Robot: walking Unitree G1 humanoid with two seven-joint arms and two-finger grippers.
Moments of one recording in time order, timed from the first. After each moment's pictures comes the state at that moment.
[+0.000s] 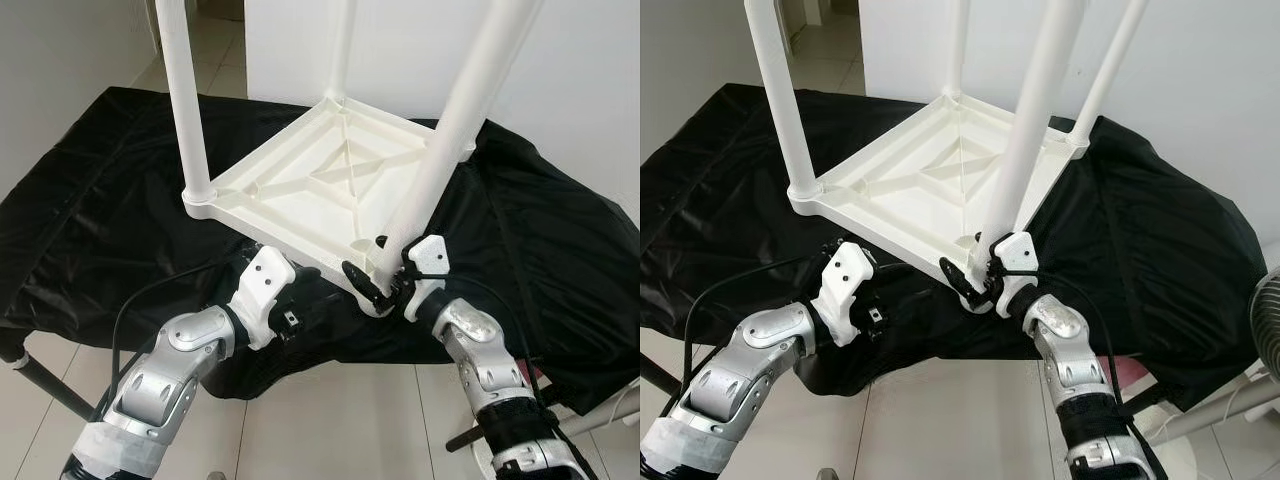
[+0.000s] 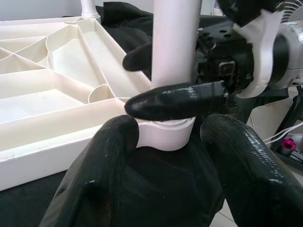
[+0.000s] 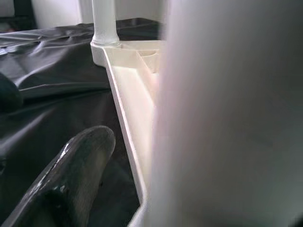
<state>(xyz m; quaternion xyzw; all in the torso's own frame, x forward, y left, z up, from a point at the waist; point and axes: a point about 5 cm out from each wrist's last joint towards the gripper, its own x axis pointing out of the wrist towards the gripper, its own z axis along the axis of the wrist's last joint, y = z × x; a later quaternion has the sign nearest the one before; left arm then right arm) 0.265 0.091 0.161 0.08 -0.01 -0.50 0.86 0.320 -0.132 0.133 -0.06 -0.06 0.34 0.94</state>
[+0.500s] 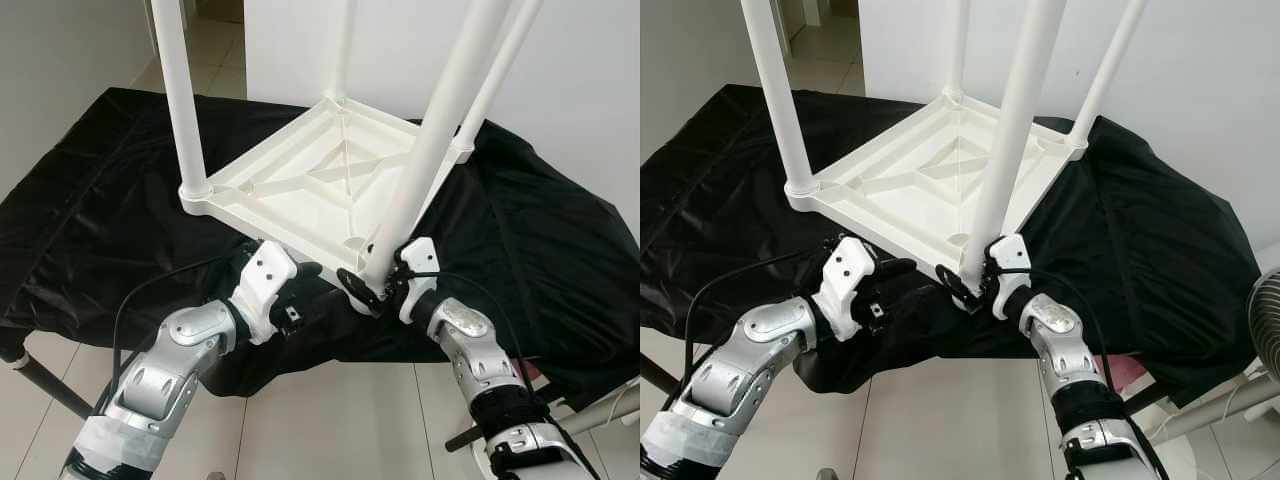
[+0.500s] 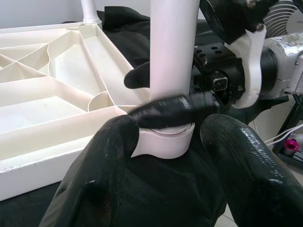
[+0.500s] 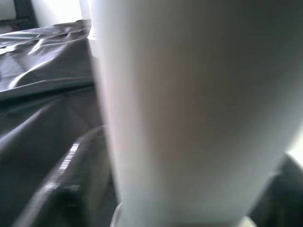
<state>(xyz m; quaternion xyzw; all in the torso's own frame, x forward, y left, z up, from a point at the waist) 0.267 0.089 0.165 0.08 -0.02 -0.50 0.86 0.327 -0.136 0.124 -0.03 -0.04 0.34 0.94</state>
